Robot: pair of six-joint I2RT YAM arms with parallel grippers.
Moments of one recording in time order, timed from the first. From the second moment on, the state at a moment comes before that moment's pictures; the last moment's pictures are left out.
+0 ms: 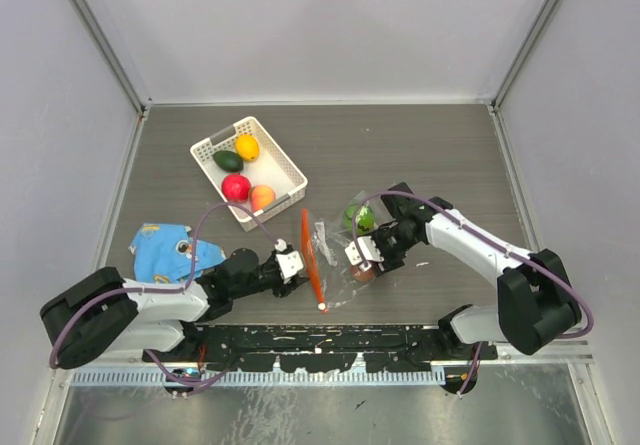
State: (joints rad) left arm -0.93 1.20 0.17 0.69 0.20 0.22; right arm 0.49 1.34 0.81 -0.80 -0.57 -1.53
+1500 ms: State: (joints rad) left arm -0.93 1.59 0.24 1.11 0.25 0.12; right arm 0.56 1.41 0.89 -0.85 -0.63 -1.43
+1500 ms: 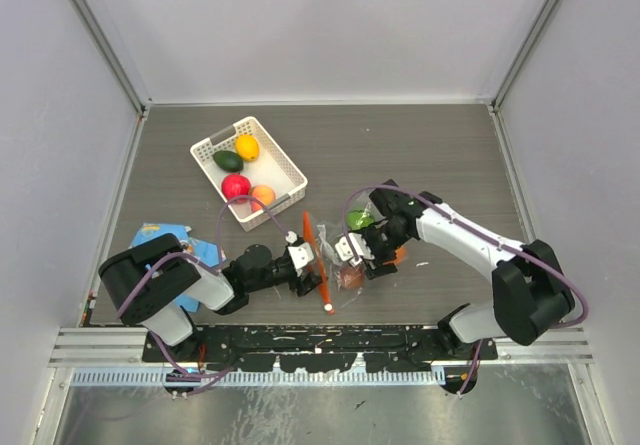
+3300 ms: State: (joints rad) left arm -0.94 1.67 0.26 1.13 0.34 -0.01; right arm 0.68 1.49 0.84 -0.64 -0.63 -1.13
